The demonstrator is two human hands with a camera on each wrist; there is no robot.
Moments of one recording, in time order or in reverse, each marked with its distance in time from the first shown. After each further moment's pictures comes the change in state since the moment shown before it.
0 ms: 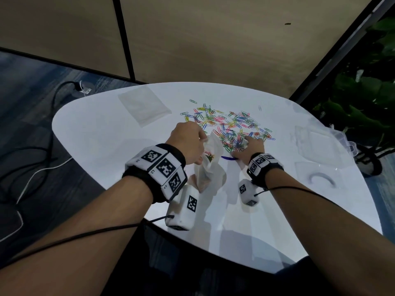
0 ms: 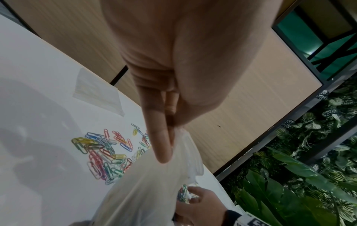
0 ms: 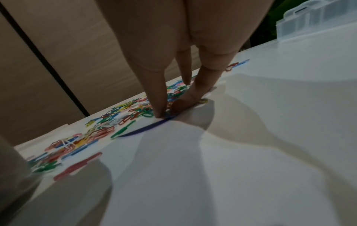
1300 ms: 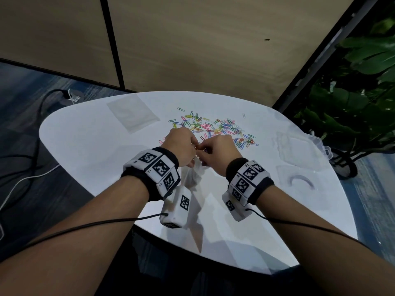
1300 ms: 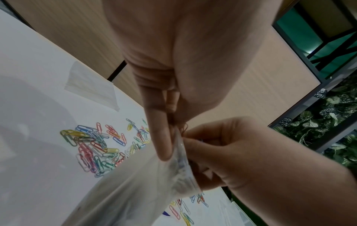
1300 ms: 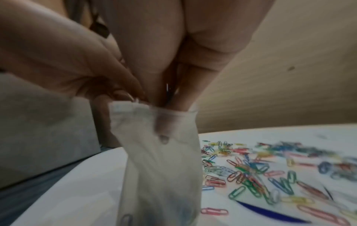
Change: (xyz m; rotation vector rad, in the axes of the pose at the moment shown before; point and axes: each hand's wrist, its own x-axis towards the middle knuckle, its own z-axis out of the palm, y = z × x) left_hand 0.002 0.012 0.011 0.002 -0.005 0.016; right_hand -0.101 -0.060 -0.043 0.220 0.061 -0.599
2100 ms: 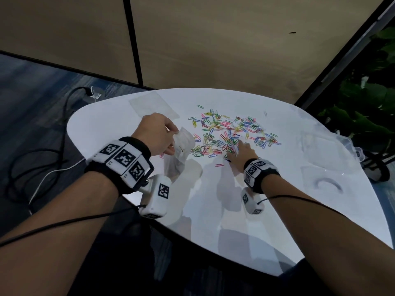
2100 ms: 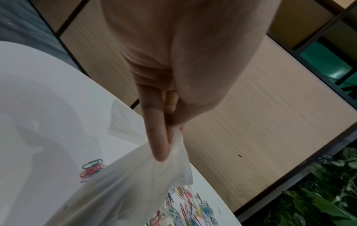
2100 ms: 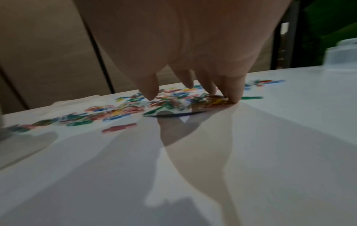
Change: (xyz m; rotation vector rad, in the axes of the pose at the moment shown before) left_hand -0.015 -0.047 -0.084 -0.057 0.147 -0.068; right_hand 0.050 0.097 0.063 -0.300 -0.202 0.514
